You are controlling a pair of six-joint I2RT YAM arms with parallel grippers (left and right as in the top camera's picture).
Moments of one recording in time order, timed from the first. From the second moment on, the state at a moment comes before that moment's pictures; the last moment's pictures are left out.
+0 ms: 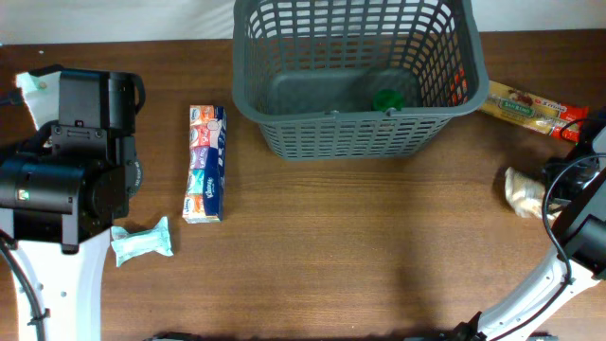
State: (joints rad) left arm -0.12 1.37 1.92 -1.50 -0.84 -0.36; right arm -0.63 2.23 1.67 -1.15 0.15 1.22
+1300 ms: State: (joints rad) left arm -0.12 1.37 1.92 -1.50 -0.84 -0.36; right arm -0.02 2.04 3.03 -1.14 -0.32 0.44
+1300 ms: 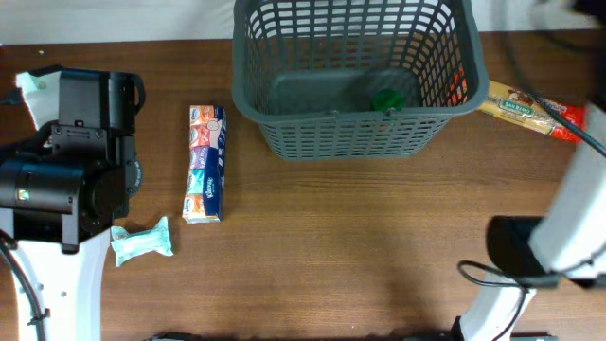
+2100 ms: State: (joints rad) left arm -0.12 1.37 1.92 -1.50 -0.84 -0.36; right arm 0.09 2.18 2.23 -1.08 -0.08 0.25
